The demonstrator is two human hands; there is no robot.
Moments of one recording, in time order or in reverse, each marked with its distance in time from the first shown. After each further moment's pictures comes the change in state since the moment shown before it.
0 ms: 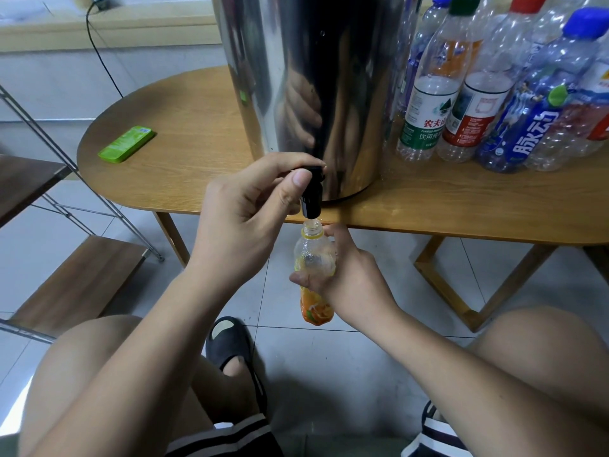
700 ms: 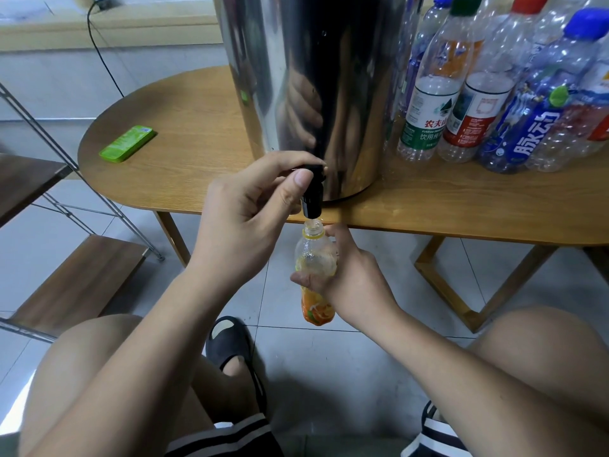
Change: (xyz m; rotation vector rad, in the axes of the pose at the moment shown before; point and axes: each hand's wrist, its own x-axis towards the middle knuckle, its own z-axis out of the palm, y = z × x) left_hand 0.000 0.002 0.000 -0.004 -0.008 -0.001; right_hand 0.001 0.004 0.001 0.024 0.000 -0.012
